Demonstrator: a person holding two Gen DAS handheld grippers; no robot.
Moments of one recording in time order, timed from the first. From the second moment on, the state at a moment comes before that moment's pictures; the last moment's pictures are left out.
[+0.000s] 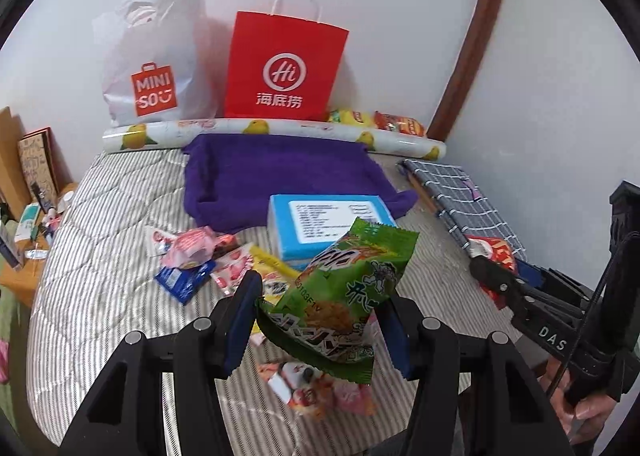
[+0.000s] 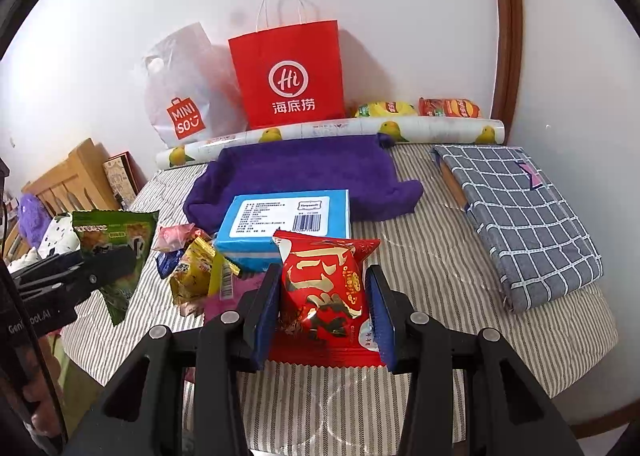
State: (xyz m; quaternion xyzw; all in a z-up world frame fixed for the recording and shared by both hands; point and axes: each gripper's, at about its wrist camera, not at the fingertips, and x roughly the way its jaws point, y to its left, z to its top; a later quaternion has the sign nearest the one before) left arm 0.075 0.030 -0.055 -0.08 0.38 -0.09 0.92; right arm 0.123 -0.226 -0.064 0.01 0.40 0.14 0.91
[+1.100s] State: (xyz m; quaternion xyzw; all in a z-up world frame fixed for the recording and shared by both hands) left arm 0.241 0.035 -0.023 -0.04 0.38 -0.06 0.92; right arm 0.307 -0.188 -0.027 0.00 0.37 0.19 0.91
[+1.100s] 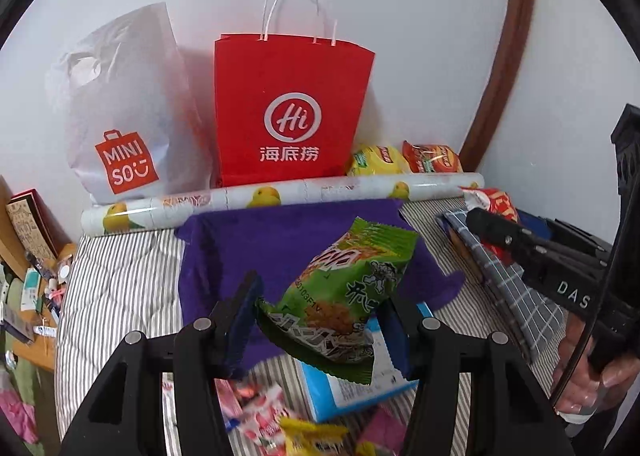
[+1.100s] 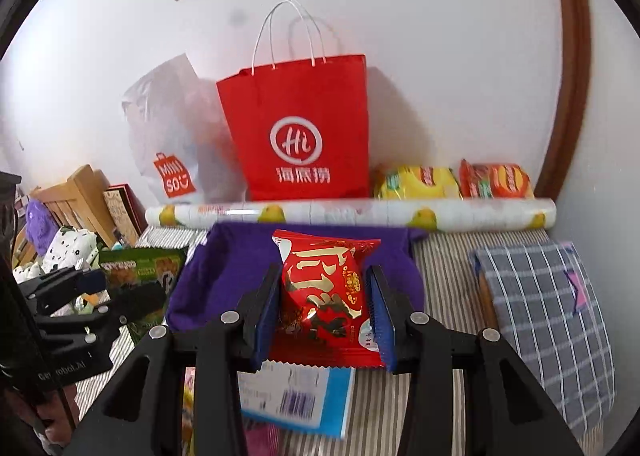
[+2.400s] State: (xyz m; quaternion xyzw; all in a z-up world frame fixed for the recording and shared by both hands) left arm 0.389 0.070 -0.121 -0.04 0.45 -0.03 0.89; right arm 0.457 -0.138 -0.152 -0.09 0.46 0.22 0.86
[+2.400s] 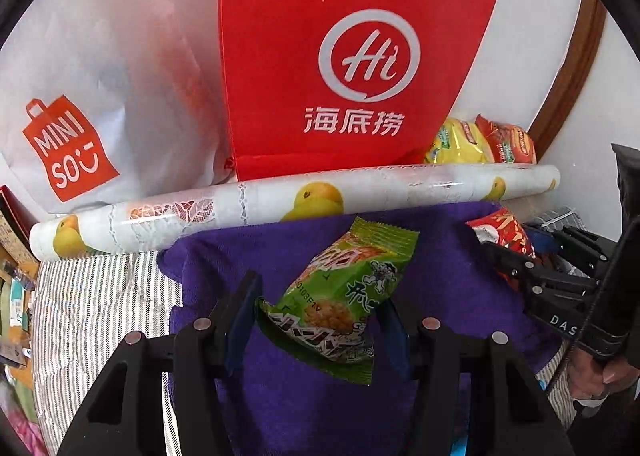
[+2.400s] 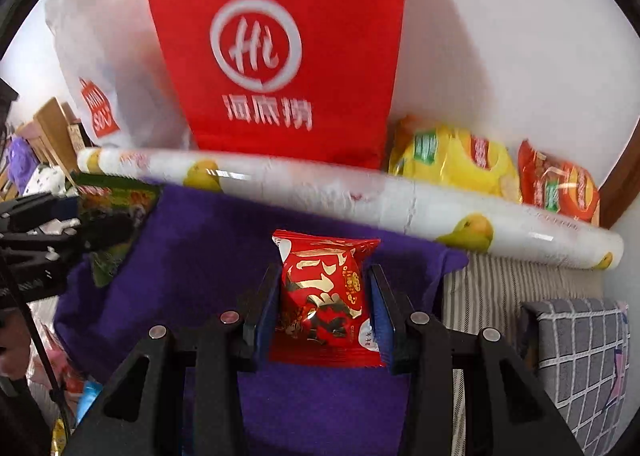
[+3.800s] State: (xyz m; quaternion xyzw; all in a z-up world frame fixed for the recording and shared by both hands) left arm 0.405 0.052 -0.150 -0.03 0.51 -0.03 0.86; right arm 0.457 -0.131 -0.152 -0.10 0.45 0.22 0.86
